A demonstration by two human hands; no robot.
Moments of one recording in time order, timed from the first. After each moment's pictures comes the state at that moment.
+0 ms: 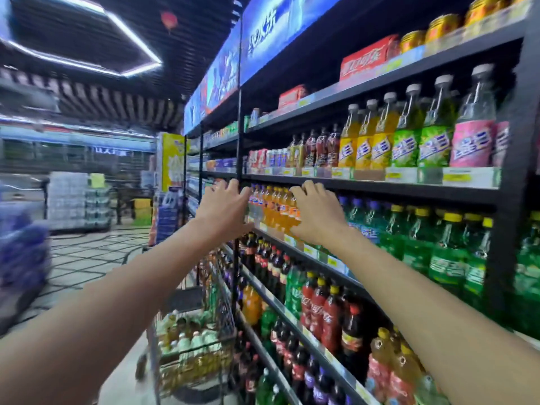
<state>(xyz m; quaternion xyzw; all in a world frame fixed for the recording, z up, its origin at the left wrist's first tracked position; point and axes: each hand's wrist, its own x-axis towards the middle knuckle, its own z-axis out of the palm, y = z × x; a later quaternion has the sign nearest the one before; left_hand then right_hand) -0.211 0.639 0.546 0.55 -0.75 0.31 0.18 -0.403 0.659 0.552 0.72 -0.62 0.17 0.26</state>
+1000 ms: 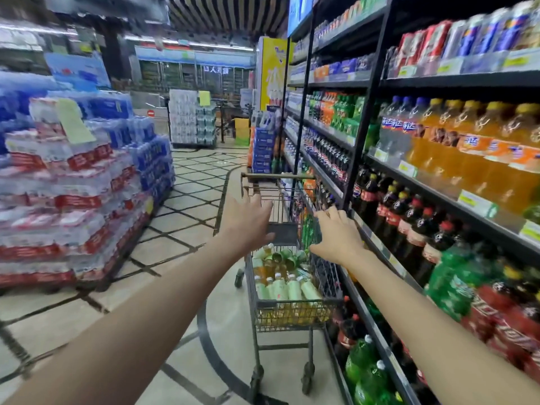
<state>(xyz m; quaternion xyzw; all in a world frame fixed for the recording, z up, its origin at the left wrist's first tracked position) 0.004 0.364 0.345 0.71 -0.68 0.18 0.00 -0.186 0.314 0.330 0.83 -0.56 0.08 0.04</state>
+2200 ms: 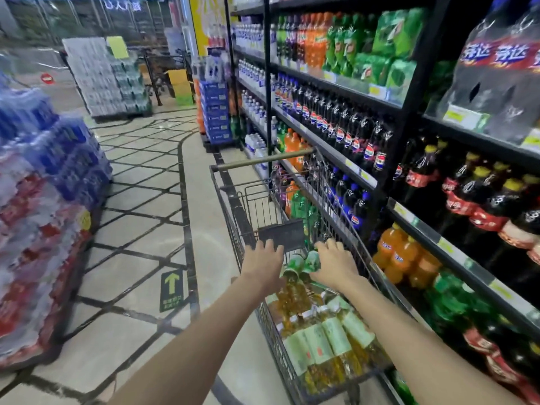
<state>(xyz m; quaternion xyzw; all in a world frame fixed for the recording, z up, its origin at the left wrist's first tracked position) 0.164 -0.014 0.185 0.60 -0.79 0.02 -0.11 -0.009 -0.034 0.164 0.73 -0.67 -0.02 -0.10</state>
